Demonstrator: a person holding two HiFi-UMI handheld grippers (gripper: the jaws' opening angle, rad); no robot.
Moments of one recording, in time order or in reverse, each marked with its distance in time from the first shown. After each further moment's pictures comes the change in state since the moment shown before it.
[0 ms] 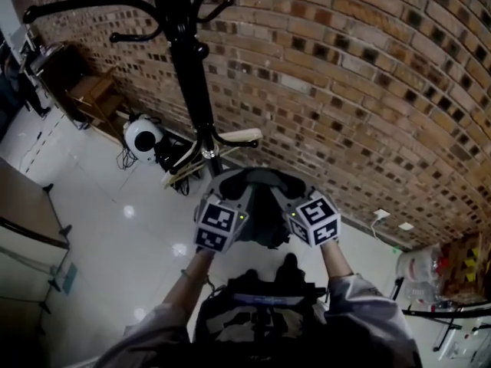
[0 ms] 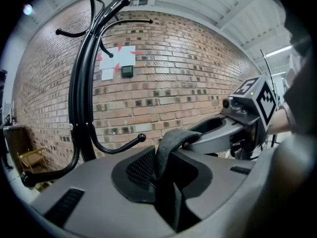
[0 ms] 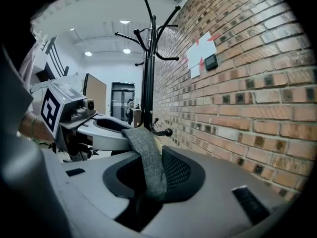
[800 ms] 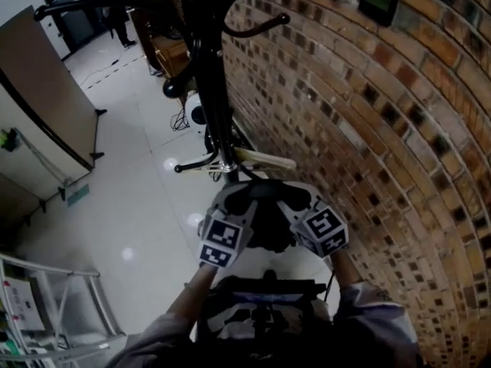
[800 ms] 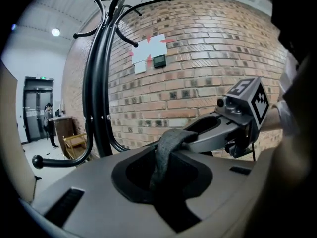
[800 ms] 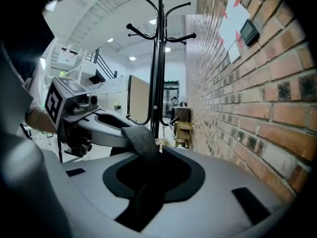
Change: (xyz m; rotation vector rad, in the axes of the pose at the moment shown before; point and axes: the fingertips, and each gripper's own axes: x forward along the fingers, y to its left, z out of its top) left arm 0.061 0.045 0.005 -0.165 0.085 0.486; right arm 0.079 -0.061 0.019 -0.225 0.019 0.592
